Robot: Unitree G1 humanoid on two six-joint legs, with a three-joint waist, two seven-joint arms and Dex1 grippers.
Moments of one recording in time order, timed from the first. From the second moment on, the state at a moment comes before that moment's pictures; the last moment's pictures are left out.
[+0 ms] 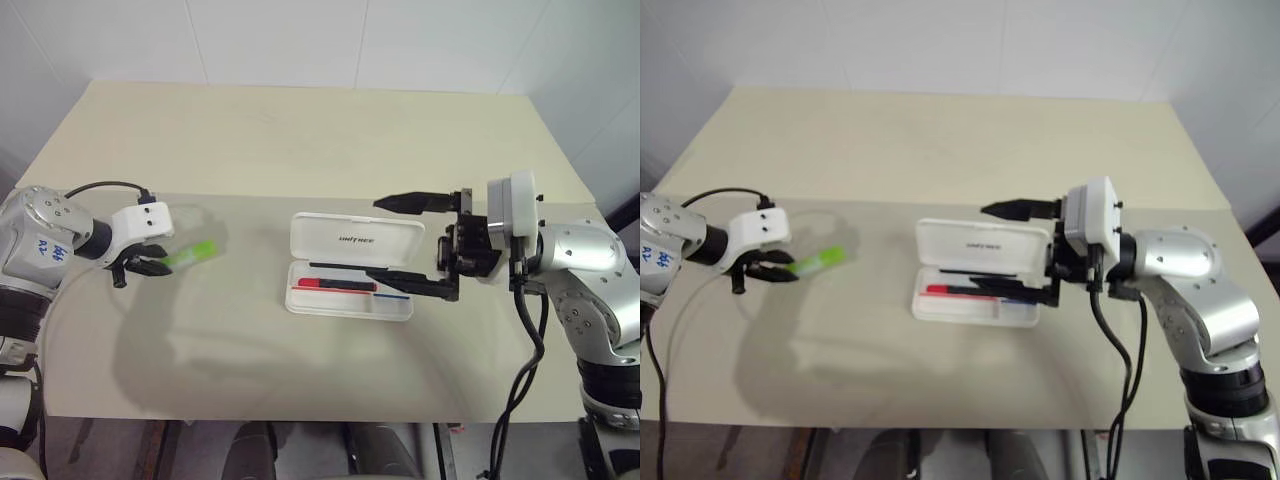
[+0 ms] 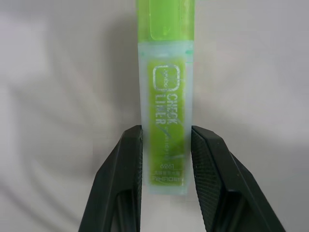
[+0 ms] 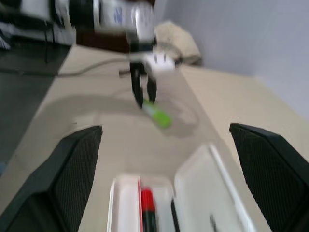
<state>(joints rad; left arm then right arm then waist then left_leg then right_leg) -0.75 1.08 -0.23 0.30 0.12 0.34 -1.27 -0.45 -0.74 -0.07 -0.42 0.65 0.38 1.07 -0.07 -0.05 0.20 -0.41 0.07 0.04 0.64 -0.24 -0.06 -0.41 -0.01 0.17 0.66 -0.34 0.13</state>
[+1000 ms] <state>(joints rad) -0.83 0.67 -0.38 0.00 -0.07 0.41 -1.35 0.01 -0.86 -0.37 -0.59 0.62 0.42 0.97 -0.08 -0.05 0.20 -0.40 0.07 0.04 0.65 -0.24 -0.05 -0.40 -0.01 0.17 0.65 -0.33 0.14</state>
